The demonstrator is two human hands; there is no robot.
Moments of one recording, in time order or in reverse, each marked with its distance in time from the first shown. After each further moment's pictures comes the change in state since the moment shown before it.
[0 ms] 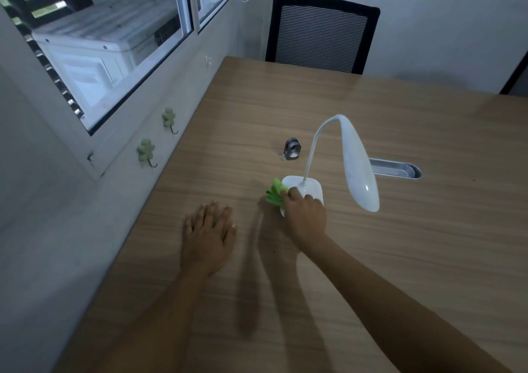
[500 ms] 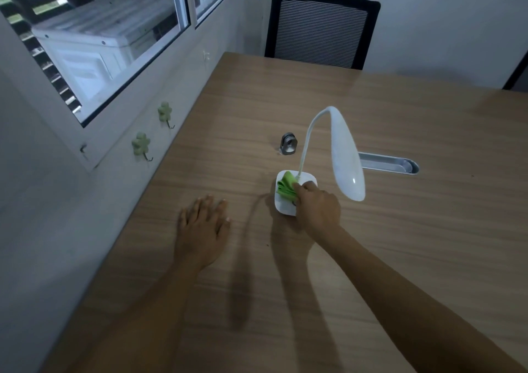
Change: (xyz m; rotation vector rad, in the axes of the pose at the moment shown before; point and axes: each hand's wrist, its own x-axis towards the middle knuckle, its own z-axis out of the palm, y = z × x) left_hand 0.000 0.001 -0.001 0.020 -0.003 0.000; right_hand -0.007 0.042 0.005 0.344 -0.084 0.166
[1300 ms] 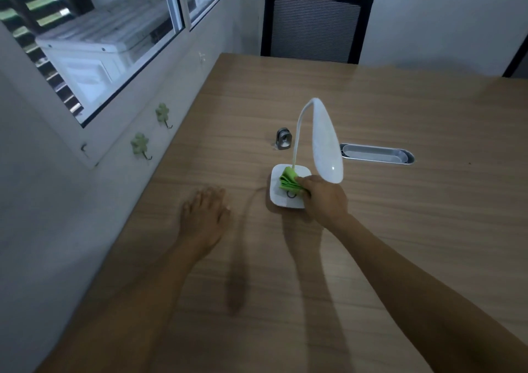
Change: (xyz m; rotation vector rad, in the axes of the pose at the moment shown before) left_hand 0.014 0.007 -0.008 -0.031 -0.156 0.001; right_hand -0.001 0.032 -0.014 0.001 -0.076 -0.056
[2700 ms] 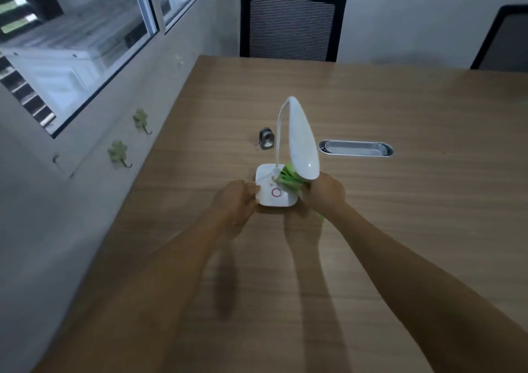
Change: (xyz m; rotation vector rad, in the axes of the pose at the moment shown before) left_hand 0.028 0.090 -0.040 -0.318 -0.116 0.290; right_hand -0.009 0.011 -0.031 0.150 -0.042 0.194
